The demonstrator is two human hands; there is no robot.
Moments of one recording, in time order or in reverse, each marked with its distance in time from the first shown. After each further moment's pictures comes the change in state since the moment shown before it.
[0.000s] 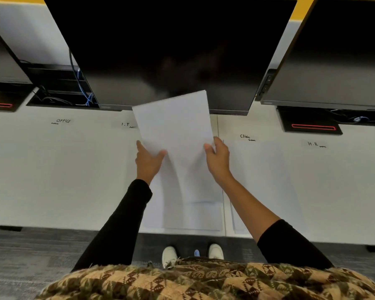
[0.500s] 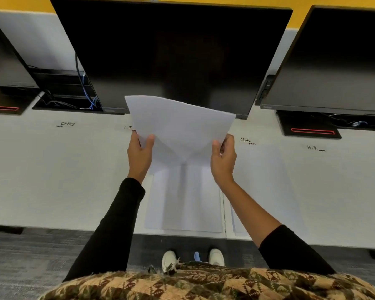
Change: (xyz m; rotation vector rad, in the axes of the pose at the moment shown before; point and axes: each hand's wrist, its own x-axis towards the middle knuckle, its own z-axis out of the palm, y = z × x) left_hand -0.021 0.028 -0.025 -0.302 0.092 0.365; right_hand -0.010 -0.007 -0.006 0.146 0.174 -0.164
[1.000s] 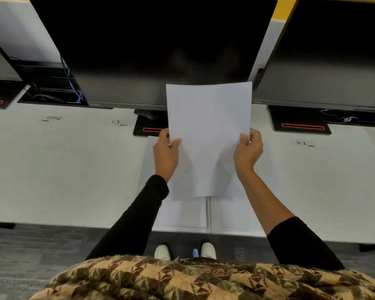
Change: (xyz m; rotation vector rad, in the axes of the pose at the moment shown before) left_hand -0.032 0.004 0.090 0.116 -0.080 -0.063; right_hand 0.053 0.022 -0.072 -0.131 0.331 0.148
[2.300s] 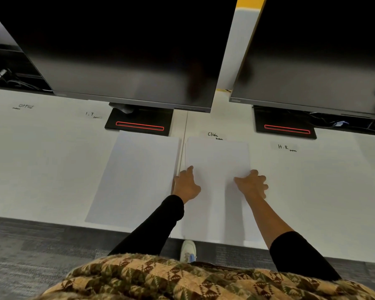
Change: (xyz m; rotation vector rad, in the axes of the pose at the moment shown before) left_hand -0.050 -0.049 0.144 0.696 -0.563 -0.317; right_hand 0.080 0.106 -0.094 -0.946 -0.406 0.454
